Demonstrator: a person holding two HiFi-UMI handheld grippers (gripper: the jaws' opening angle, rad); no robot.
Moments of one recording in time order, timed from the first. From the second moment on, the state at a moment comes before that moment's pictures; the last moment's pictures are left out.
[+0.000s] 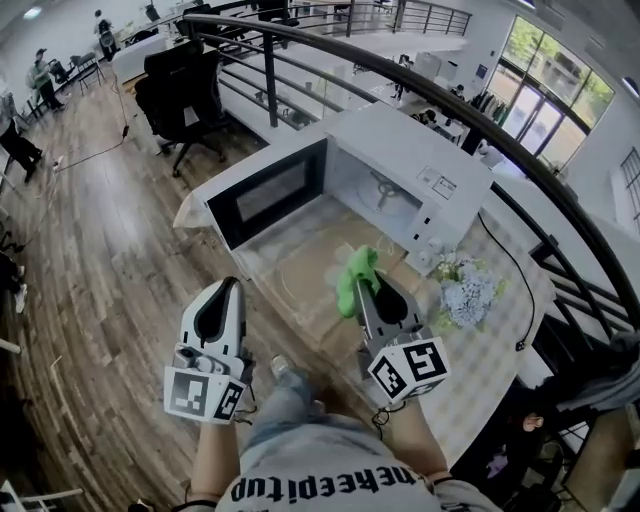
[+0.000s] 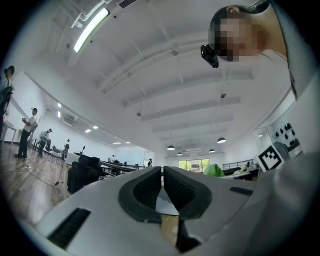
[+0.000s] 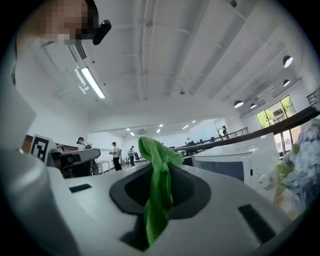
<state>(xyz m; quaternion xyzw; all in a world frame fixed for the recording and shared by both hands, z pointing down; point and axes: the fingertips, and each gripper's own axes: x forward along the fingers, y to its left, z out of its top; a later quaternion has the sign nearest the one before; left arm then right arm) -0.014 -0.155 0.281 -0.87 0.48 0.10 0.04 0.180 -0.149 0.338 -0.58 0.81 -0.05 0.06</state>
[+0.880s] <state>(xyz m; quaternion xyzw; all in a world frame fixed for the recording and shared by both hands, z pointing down) -0.045 -0.267 0.324 -0.86 0.50 0.08 0.01 0.097 -0.313 0.525 -0.48 0.83 -0.26 -0.10</state>
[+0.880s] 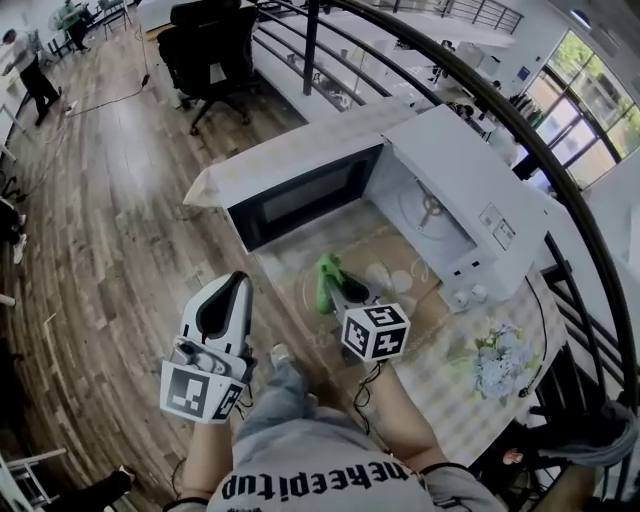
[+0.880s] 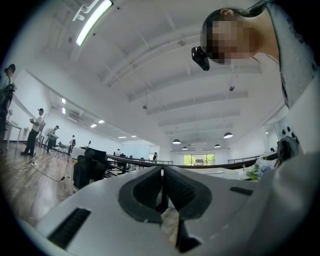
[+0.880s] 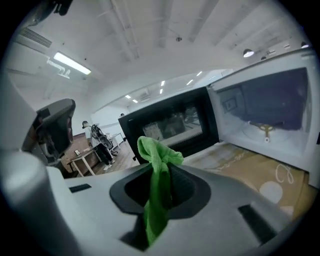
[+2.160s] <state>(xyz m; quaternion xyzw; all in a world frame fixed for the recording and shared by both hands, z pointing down) -0.070 -0.319 0.356 -0.84 0.54 0.05 -0.02 0.138 -0.386 0.644 -0.51 0.77 -0.26 -0.28</state>
